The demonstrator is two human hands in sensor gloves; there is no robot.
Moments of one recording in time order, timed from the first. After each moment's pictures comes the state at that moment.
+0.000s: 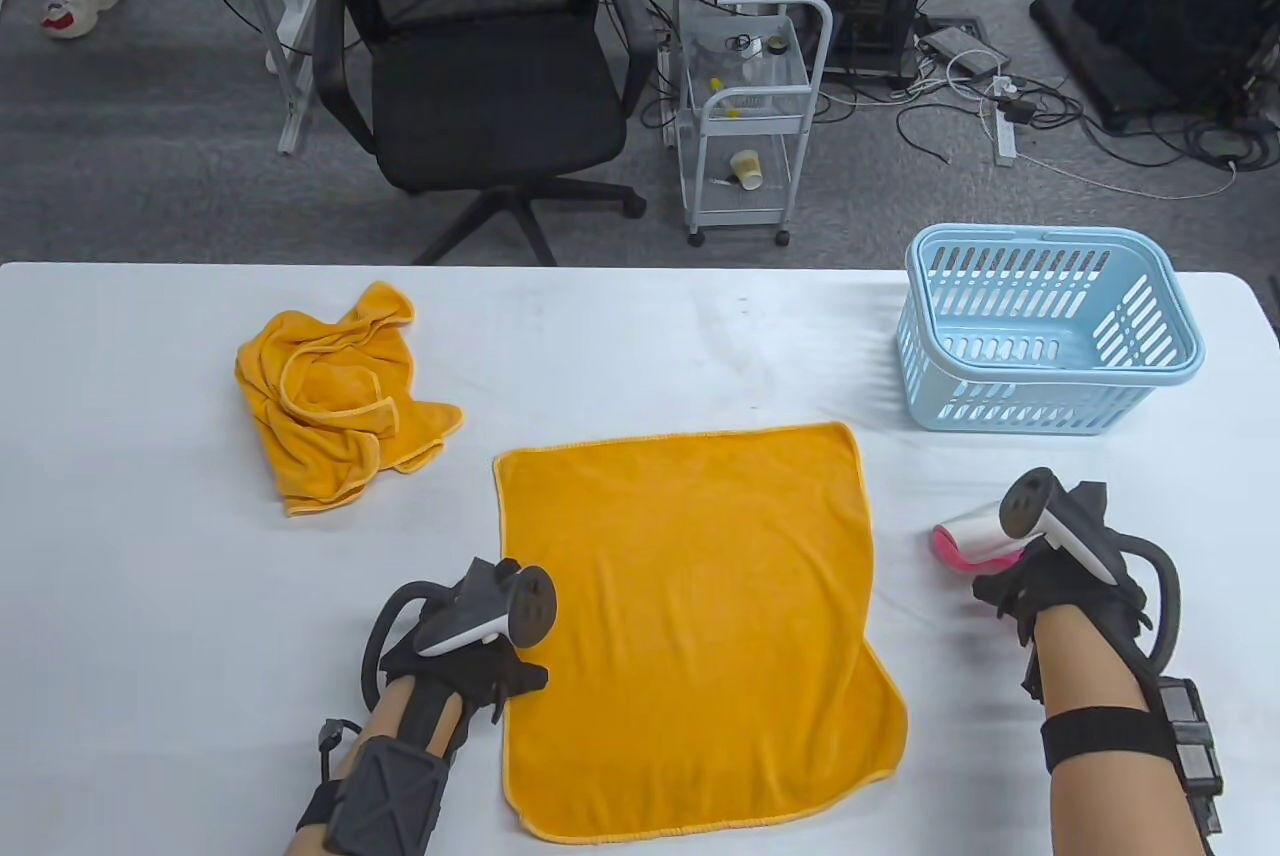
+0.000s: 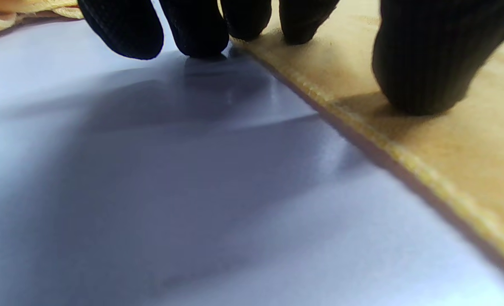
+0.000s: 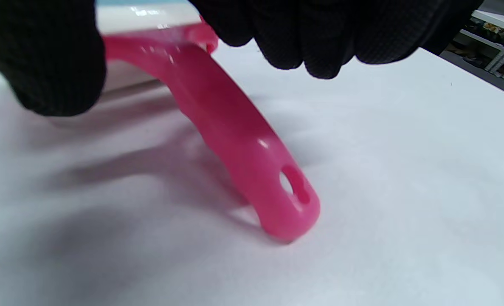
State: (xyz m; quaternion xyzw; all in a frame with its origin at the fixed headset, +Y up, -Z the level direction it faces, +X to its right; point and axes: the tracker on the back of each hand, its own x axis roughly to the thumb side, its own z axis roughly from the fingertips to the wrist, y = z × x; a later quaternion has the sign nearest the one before) left_hand -0.165 -0.788 -0.273 -0.26 -0.13 -0.05 0.96; right_hand 0.358 -0.759 -0.326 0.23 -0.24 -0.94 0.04
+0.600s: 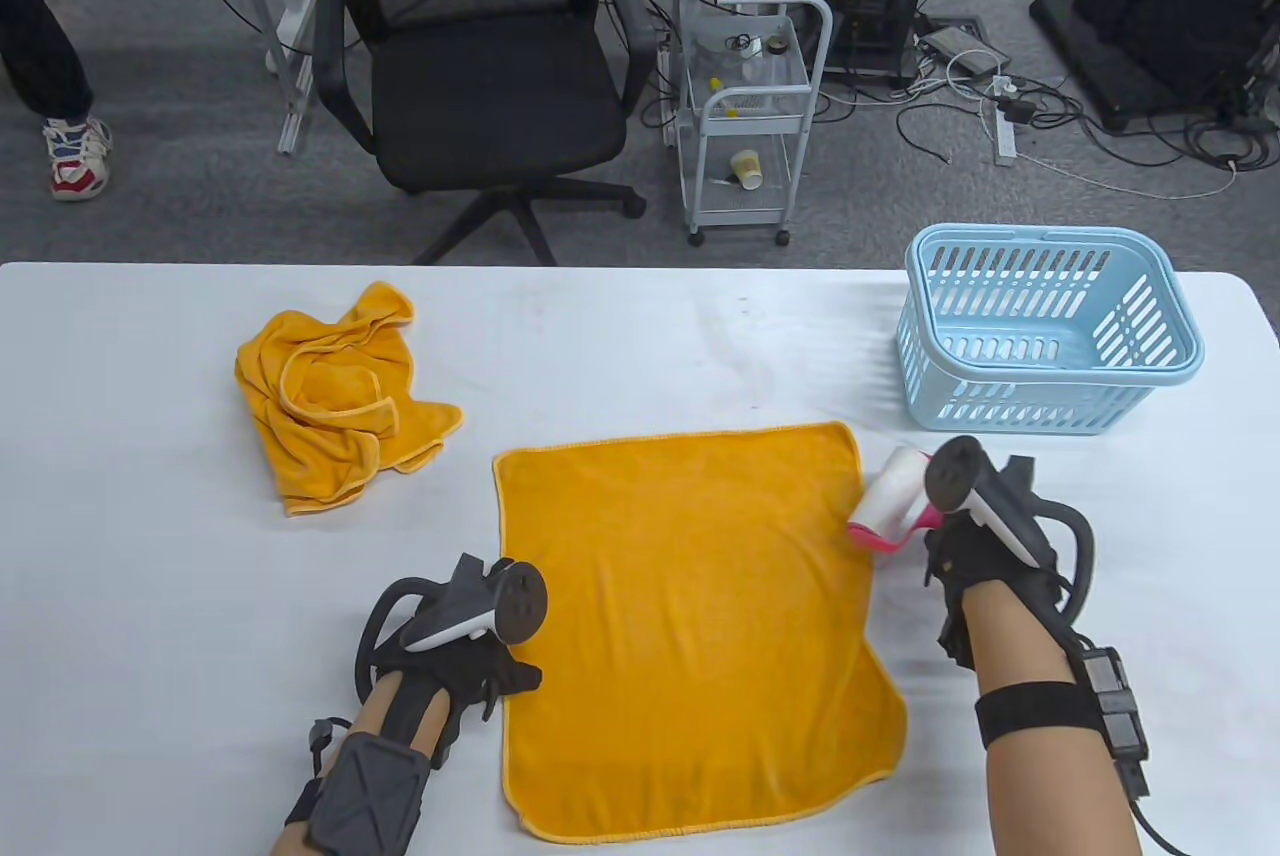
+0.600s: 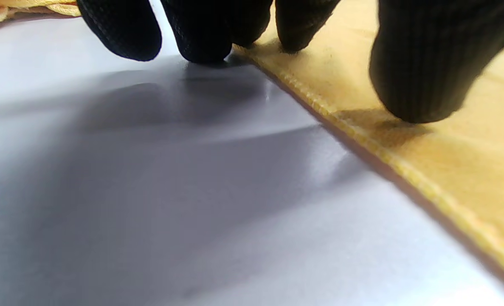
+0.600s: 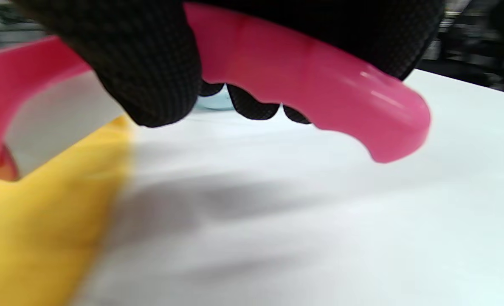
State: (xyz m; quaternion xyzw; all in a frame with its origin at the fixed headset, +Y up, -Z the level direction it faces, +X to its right) left_hand -0.173 -0.786 -0.275 -0.25 -0.15 -0.03 0.96; right_hand 0.254 -0.717 -0.354 0.11 -0.12 -0.99 0.00
